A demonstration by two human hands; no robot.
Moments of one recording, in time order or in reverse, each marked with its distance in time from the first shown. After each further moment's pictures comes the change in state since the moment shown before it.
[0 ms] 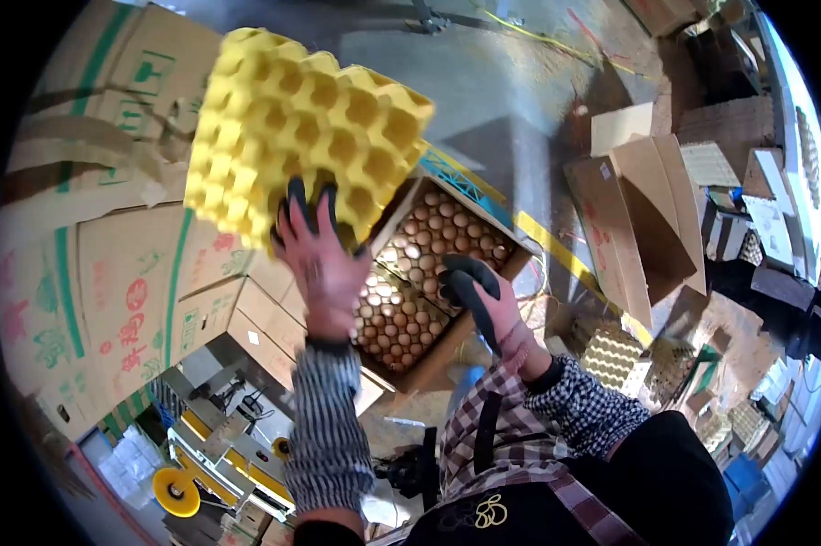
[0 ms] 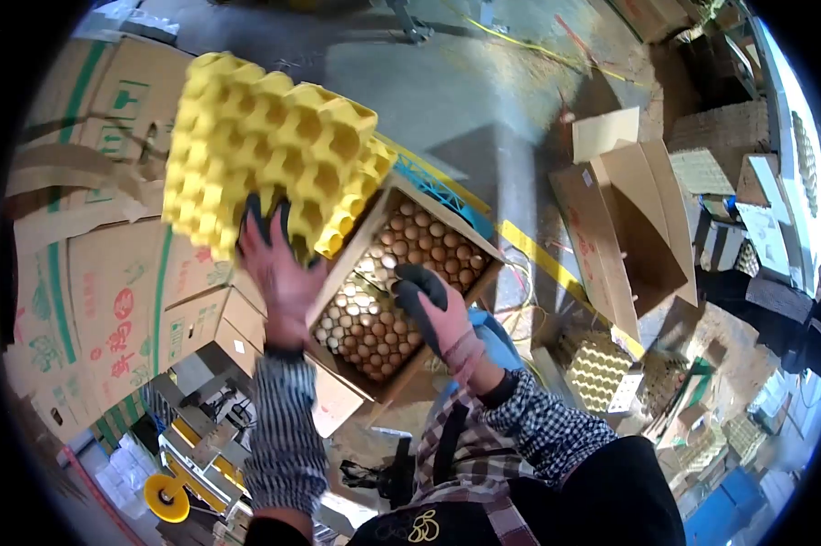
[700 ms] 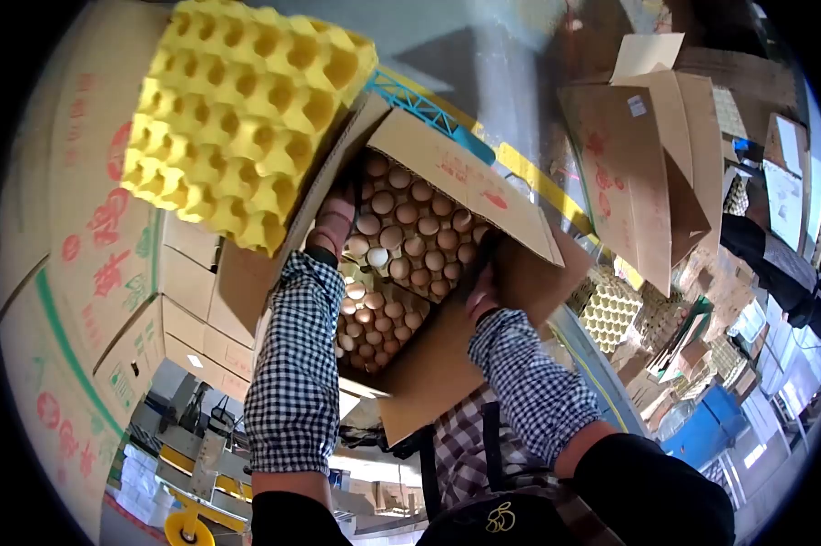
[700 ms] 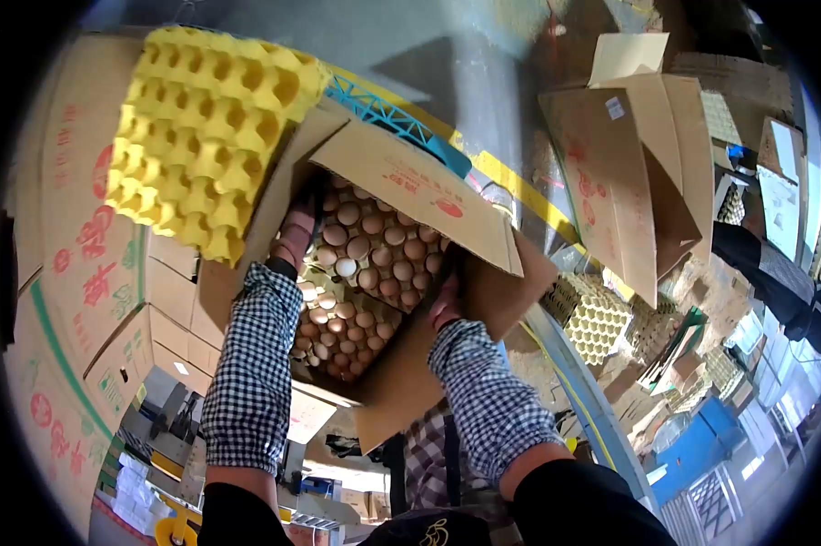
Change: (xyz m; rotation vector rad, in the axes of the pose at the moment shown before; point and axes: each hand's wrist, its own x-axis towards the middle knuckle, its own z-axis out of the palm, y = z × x) left_hand 0.054 -0.086 0.489 0.072 -0.498 0.428; right_hand 0.114 0.284 -0.148 -0.099 0.752 0.455
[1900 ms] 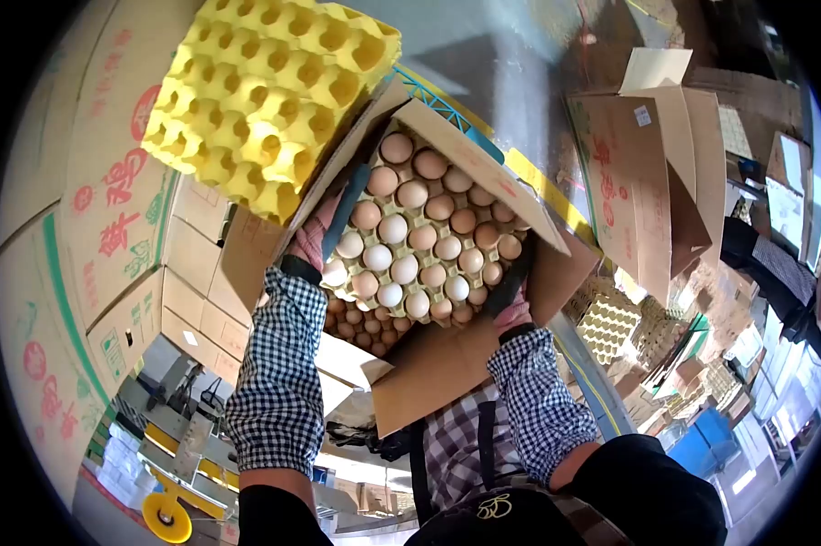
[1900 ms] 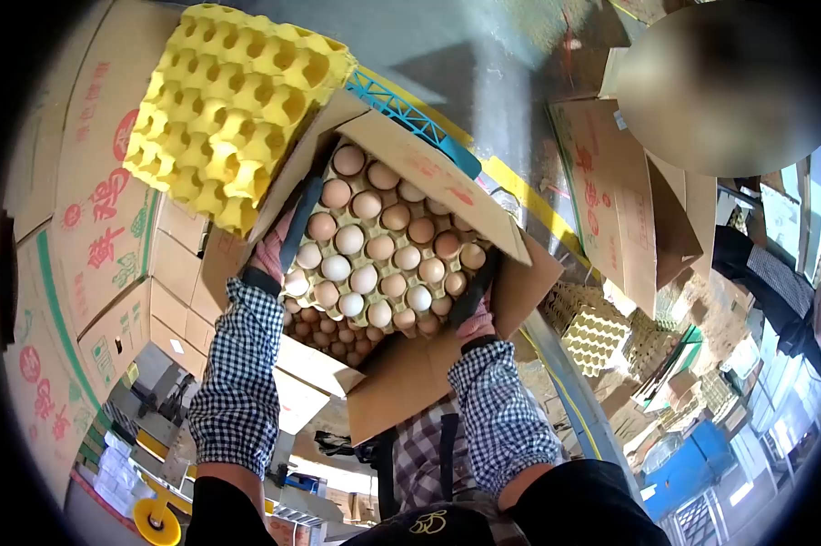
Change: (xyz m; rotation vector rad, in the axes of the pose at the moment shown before) left_hand -0.114 0.023 -0.168 -0.696 0.136 0.150; right_hand -0.056 -0.027 -0.030 0.302 -0.184 -0.325
